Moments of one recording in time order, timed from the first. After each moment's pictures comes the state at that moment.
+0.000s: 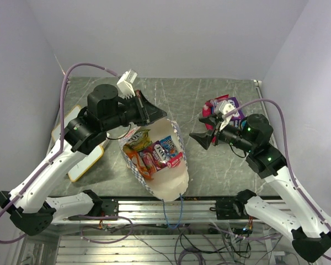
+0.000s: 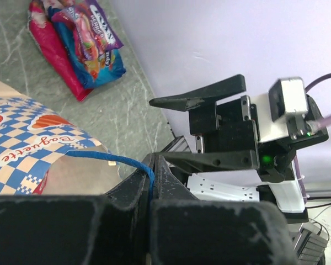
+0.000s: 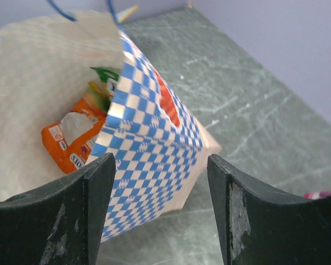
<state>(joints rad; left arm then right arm) -0.73 1.12 1.42 -0.50 0.24 -0.84 0.54 0.79 0.91 -0.24 -0.43 -0.10</state>
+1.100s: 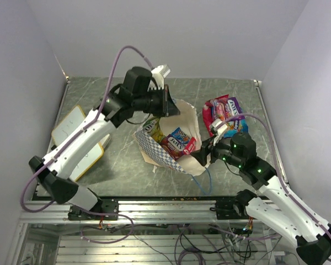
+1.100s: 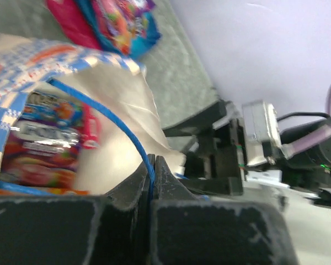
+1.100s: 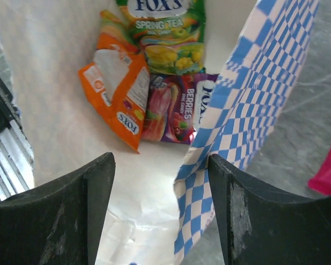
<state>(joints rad) -0.73 1.54 1.83 -0.79 0.28 -0.50 0.60 0.69 0.61 -0.27 -0.29 0.05</state>
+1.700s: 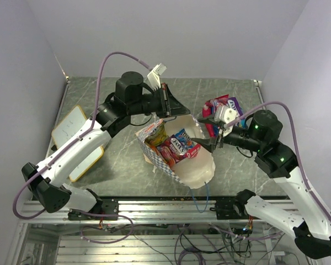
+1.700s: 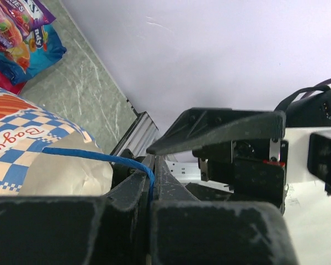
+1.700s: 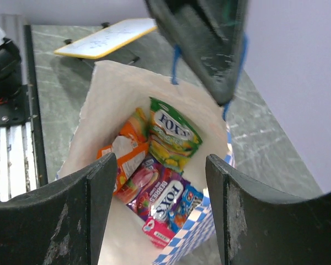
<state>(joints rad) -0.75 1.37 1.50 -0.29 0.52 -0.90 0.61 0.82 1.12 -0.46 -0.52 -0.35</state>
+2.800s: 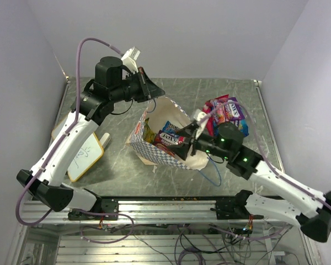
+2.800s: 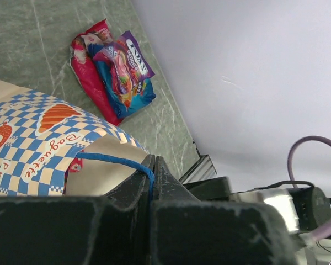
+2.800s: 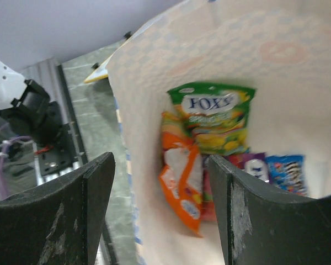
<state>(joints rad) -0.54 1.38 1.67 -0.55 0.36 -0.71 0.85 0.88 0.80 0.00 -0.29 0.01</state>
